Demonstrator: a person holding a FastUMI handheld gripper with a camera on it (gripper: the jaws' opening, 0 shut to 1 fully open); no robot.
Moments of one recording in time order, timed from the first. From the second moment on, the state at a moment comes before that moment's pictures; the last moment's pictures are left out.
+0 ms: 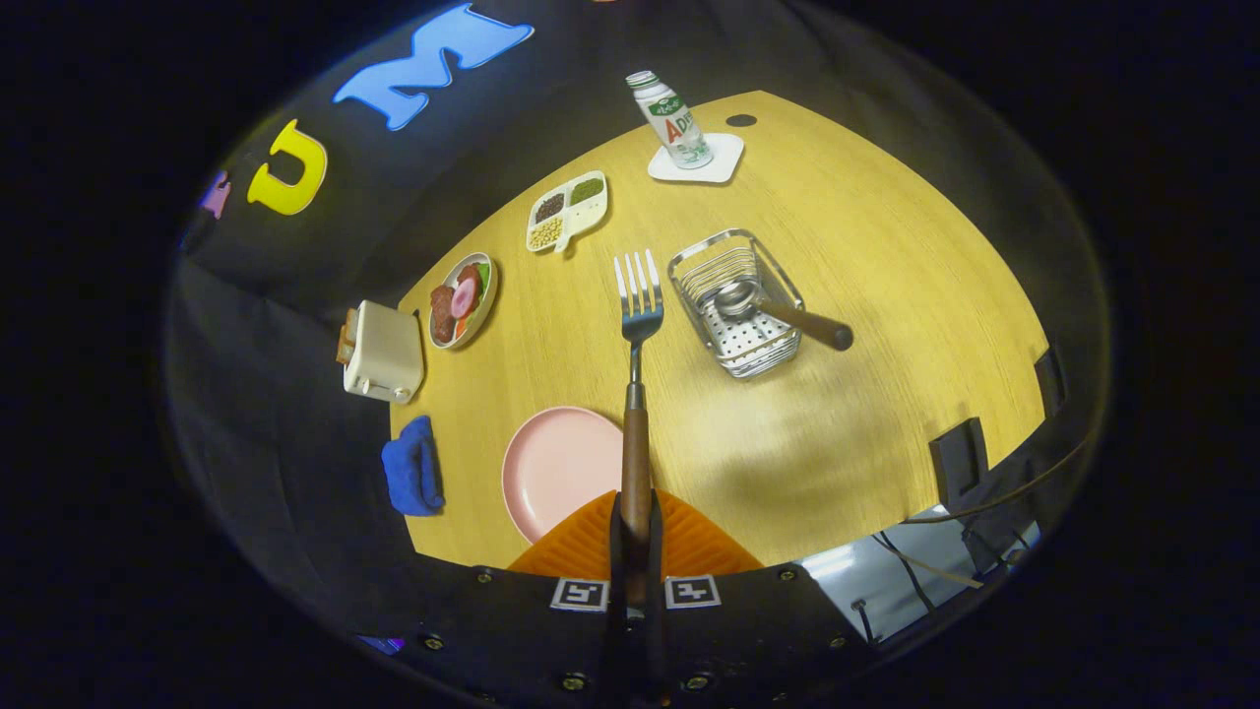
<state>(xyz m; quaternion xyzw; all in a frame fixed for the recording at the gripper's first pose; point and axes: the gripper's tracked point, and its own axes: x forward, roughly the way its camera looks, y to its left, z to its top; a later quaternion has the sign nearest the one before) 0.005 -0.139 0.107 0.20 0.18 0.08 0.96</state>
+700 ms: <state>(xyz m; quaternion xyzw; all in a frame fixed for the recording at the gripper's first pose) 0.021 -0.179 0.100 0.24 0.25 0.05 0.94</state>
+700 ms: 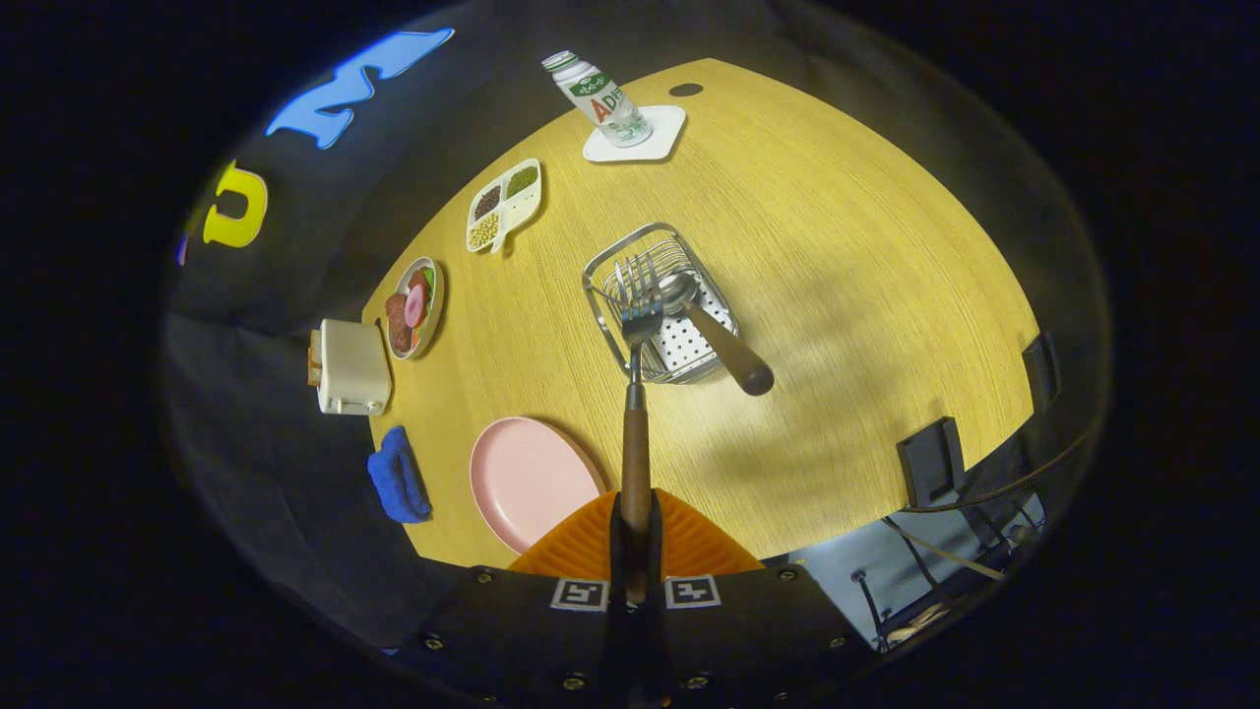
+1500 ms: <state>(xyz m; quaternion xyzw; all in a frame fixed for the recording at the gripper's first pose) 0.019 -0.192 0.122 0.26 0.22 0.04 0.94</state>
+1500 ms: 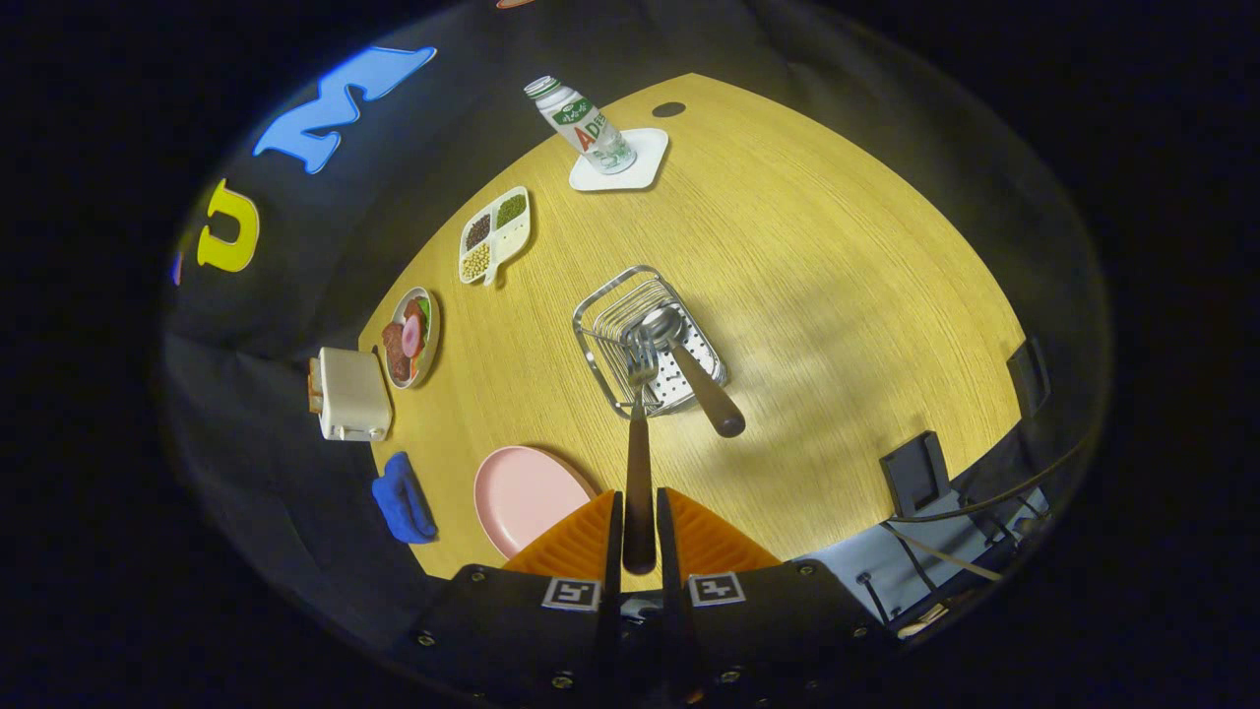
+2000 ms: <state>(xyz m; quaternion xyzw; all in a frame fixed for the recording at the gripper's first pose) 0.010 -0.203 0.134 0.24 0.19 0.03 0.95</state>
